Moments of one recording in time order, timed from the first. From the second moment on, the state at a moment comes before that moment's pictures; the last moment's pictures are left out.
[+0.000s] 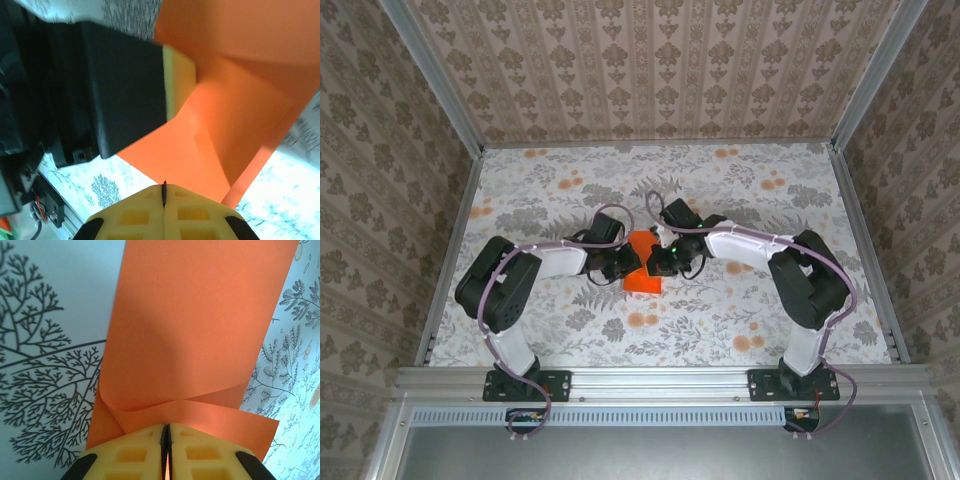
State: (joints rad) left arm -0.61 1.77 0.86 -0.10 0.36 -0.94; right arm 0.63 1.82 1.17 -0.50 -0.48 0.54
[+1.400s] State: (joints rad) left arm -0.61 1.77 0.85 -0.10 0.36 -0.95; right arm 0.71 1.92 1.20 -0.60 -0.31 0.61
